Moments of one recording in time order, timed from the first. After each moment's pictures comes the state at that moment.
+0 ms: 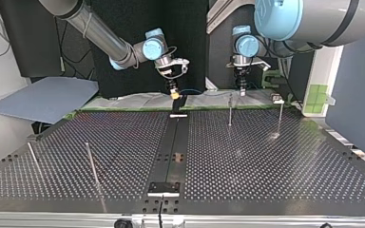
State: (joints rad) left arm -0.12 -2.30 -2.15 -1.94 -1.80 -1.70; right arm 2.29 -0.63 1.56 -0.82 1.60 1.61
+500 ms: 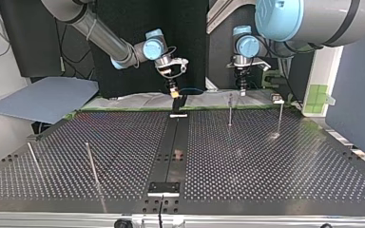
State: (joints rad) left arm -0.11 -2.30 -2.15 -1.94 -1.79 -1.73; right arm 2.28 -0.58 1.54 -0.86 1.58 1.63
